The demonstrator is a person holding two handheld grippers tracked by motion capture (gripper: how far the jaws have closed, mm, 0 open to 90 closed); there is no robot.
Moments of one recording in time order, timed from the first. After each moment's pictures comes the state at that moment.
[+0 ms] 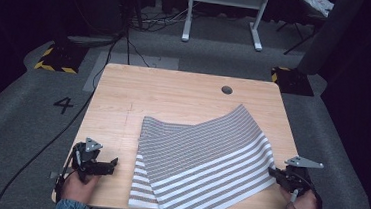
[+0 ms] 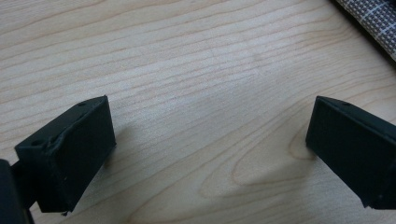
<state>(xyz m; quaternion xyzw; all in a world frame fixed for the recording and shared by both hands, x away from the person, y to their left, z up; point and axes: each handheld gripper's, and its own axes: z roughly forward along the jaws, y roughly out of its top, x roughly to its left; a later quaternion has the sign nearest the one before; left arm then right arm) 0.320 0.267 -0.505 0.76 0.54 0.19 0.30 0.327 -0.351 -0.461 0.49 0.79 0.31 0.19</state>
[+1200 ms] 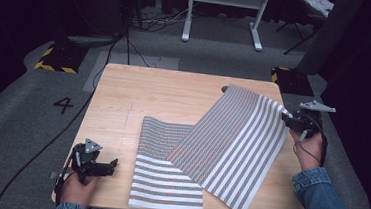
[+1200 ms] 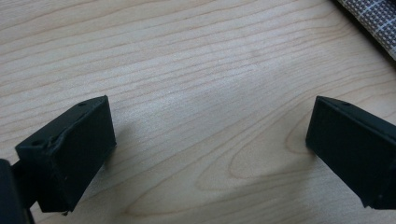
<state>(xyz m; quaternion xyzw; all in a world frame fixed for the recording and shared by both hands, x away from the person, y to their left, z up) 0.316 0.267 -0.505 0.76 0.54 0.19 0.30 0.477 -0.386 -0.398 0.50 0.73 0.33 0.32</state>
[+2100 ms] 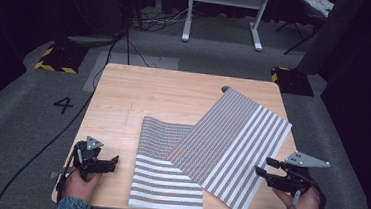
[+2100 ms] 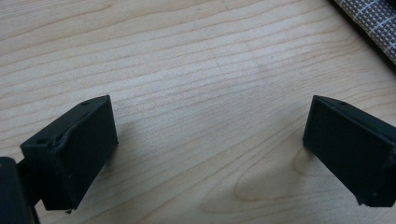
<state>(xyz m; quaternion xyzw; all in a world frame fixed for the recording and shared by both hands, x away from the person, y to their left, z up) 0.325 0.265 -0.504 0.76 0.55 0.19 0.30 0.306 -0.314 -0.407 0.41 0.80 0.41 0.16</state>
